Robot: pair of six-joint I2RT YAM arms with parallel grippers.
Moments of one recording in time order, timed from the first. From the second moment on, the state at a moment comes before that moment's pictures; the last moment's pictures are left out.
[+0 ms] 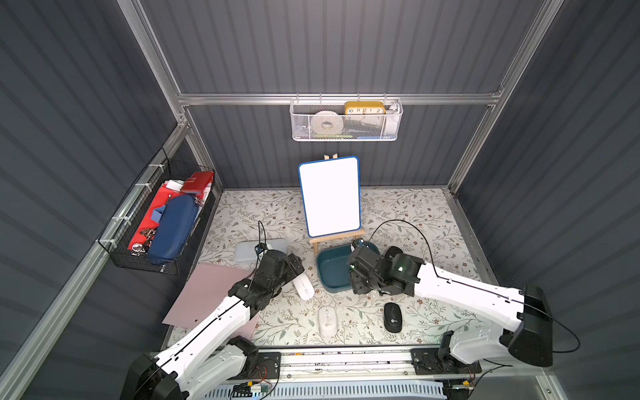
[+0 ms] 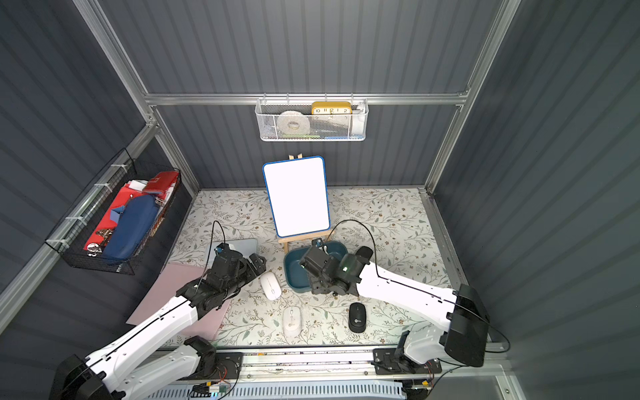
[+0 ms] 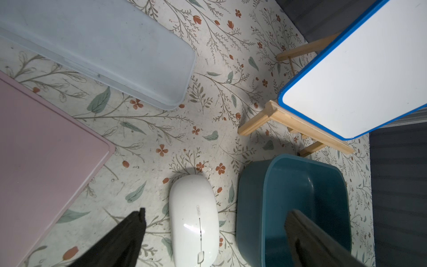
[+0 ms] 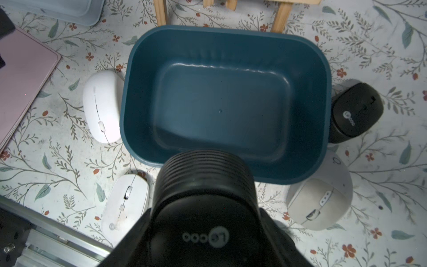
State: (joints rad) left arm -0.54 0.97 0.58 -0.37 -0.15 -0.93; right arm 1.03 1.36 1.12 -0.87 0.29 0.64
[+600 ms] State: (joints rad) left arm -0.54 0.93 0.58 -0.37 -0.14 -0.98; right arm 1.30 1.34 0.95 -0.88 0.37 0.83
